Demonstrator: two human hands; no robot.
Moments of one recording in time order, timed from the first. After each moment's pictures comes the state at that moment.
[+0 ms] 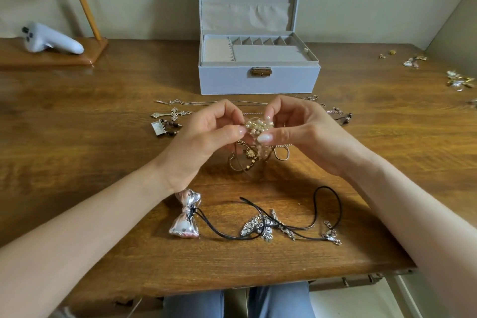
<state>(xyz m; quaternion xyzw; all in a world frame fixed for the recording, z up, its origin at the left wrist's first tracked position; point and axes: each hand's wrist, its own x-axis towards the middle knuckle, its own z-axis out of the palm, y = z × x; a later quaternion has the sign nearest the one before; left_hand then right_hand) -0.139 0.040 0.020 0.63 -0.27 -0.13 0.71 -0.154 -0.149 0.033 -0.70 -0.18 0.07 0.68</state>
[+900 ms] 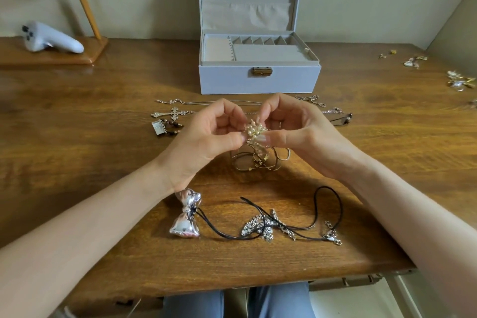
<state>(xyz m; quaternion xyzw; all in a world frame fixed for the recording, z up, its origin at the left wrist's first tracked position) -0.137 0.040 0.019 0.66 -0.26 -0.13 0.70 -0.156 -0.145 0.029 -0.69 -0.21 0.06 0.69</state>
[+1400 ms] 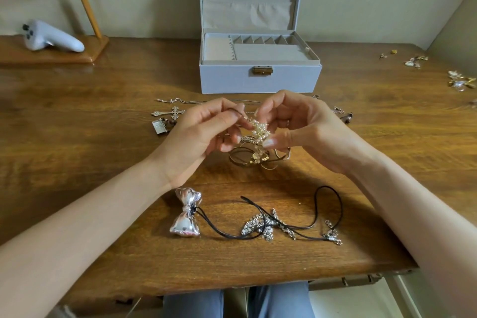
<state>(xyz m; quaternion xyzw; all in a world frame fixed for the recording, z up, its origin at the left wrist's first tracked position) -0.138 0.040 0.025 0.60 -0.21 -0.16 0.76 -0.153 -0.154 0.035 -0.70 -0.20 0.09 0.68</state>
